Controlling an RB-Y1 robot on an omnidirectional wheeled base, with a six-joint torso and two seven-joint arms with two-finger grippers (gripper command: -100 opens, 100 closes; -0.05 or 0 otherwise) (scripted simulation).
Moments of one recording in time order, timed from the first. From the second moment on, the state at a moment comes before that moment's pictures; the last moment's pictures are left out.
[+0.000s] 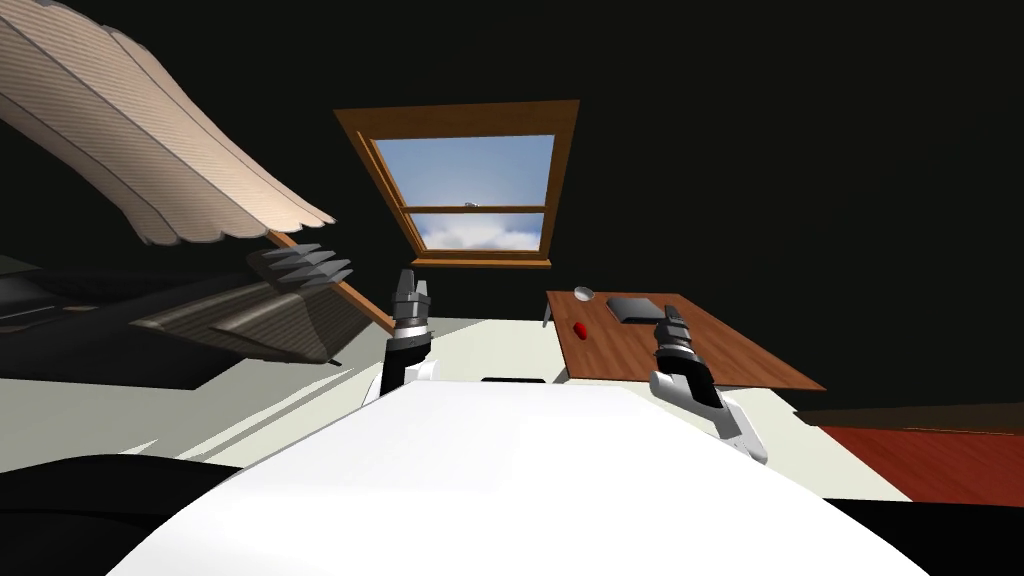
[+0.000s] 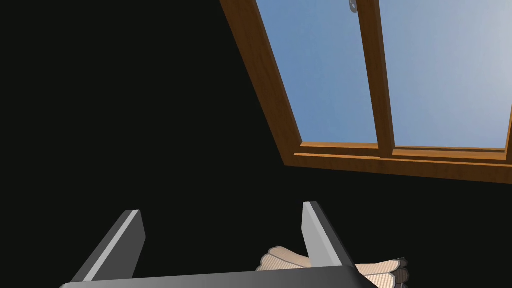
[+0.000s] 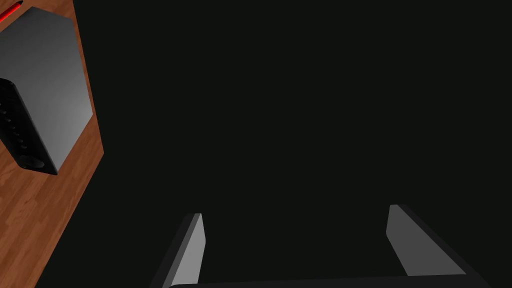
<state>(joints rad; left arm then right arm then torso) 0.52 -0.04 0.04 -2.24 -0.11 -0.46 -0.08 0.36 -0.26 -0.52 -1.74 -0.08 -0.10 0.06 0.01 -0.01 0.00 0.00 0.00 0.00</state>
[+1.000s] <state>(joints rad) 0.52 -0.04 0.04 -2.24 -0.11 -0.46 -0.08 0.30 -0.29 -0.72 -1.49 -0.14 0.13 0.05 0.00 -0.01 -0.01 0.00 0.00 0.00</state>
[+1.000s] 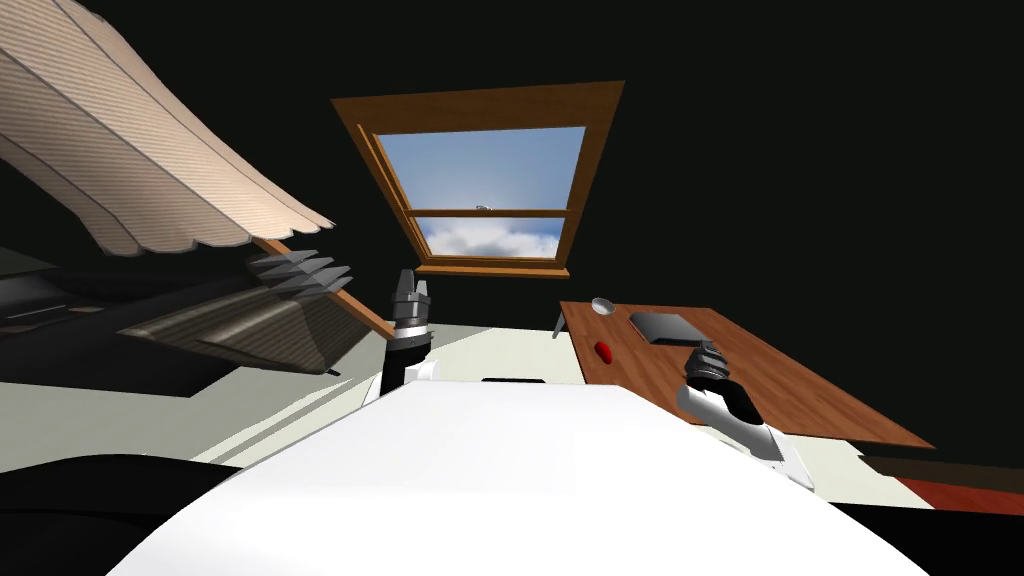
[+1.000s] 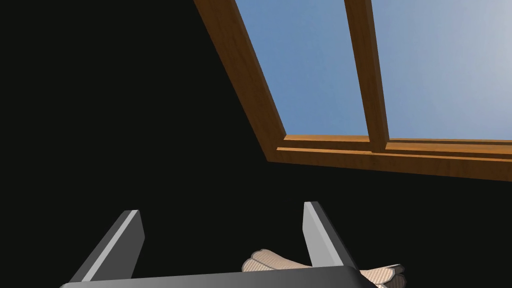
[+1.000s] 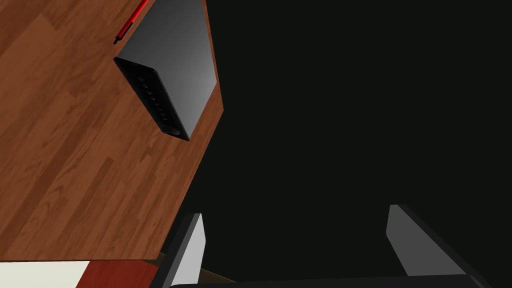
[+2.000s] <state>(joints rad) 0.52 -0.04 0.04 -2.24 -0.11 -0.46 -0.08 0.27 -0.31 -0.87 -1.29 -0.18 0.31 0.02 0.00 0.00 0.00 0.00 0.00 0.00</state>
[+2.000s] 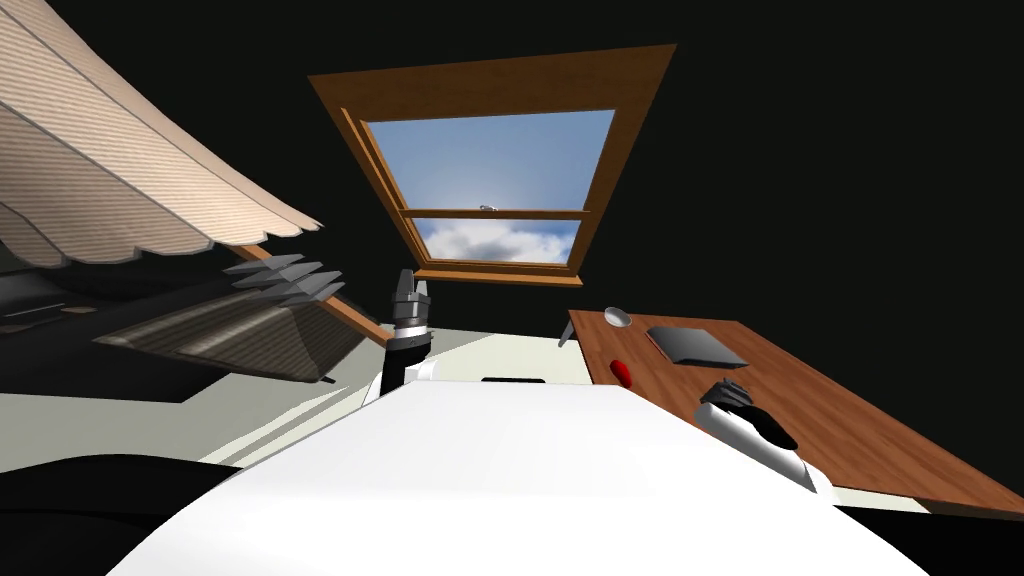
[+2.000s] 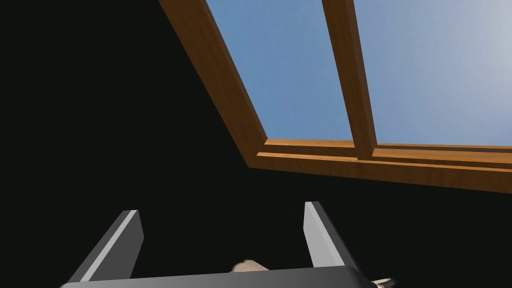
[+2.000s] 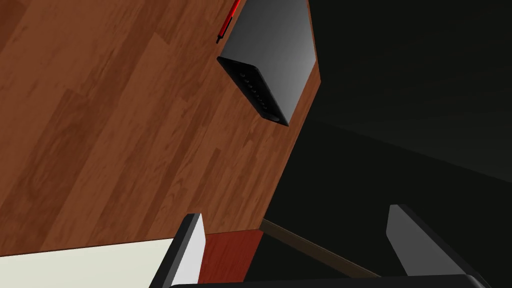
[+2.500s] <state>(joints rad) 0.52 -0.04 0.04 -2.24 -0.11 -0.46 -0.08 0.25 -0.32 -0.99 -1.15 -0.22 0.42 -0.02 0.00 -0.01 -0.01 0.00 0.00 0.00</state>
